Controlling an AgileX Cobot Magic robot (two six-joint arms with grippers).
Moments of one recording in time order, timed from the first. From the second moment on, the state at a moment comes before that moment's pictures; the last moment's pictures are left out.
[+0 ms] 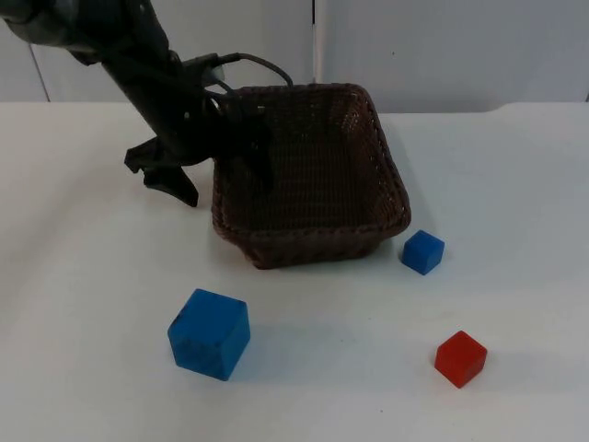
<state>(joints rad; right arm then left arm) 0.12 0.00 -0.52 0.07 1.08 -0.08 -0.22 2.46 -1.90 -0.39 0.83 0.03</state>
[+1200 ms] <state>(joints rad) 0.12 0.00 -0.52 0.07 1.08 -0.08 -0.22 2.30 -1.91 -0.39 0.91 0.04</state>
